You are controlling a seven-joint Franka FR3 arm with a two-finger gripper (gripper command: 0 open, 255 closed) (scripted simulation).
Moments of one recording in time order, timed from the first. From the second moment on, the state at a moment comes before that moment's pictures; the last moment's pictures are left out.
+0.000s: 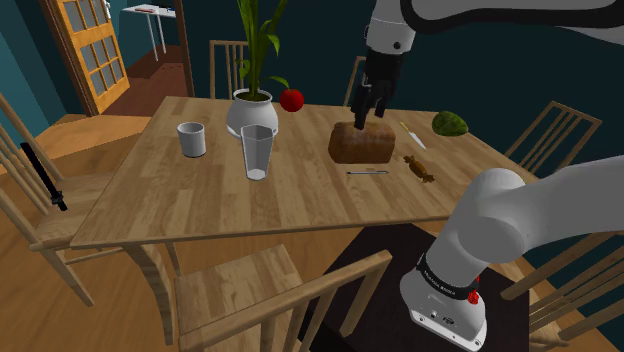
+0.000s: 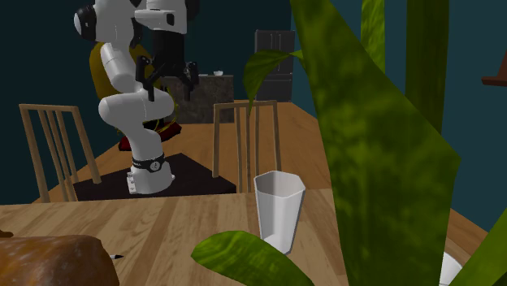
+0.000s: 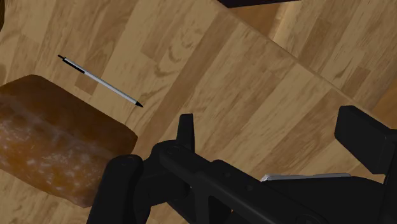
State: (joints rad) arm 0.02 -0.78 0.01 -2.44 -0.09 1.66 0.08
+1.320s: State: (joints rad) arm 0.05 -0.04 0.12 -1.97 -0.10 1.85 0.25
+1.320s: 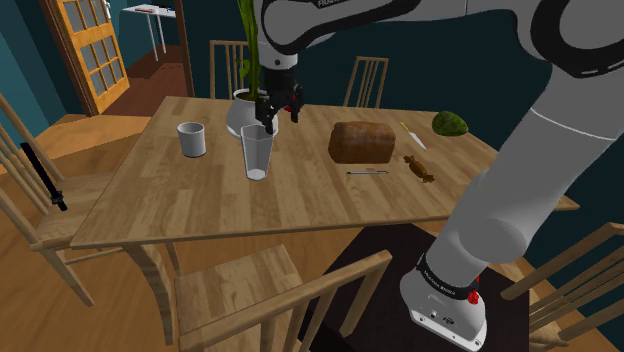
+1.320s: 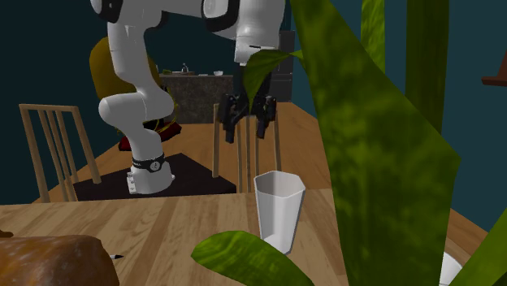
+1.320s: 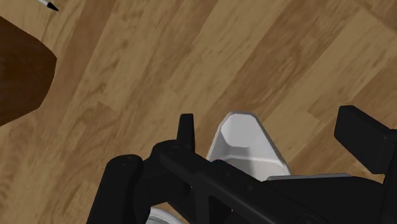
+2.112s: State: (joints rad) arm 0.09 0.42 0.14 -1.50 -0.16 1.79 0.32
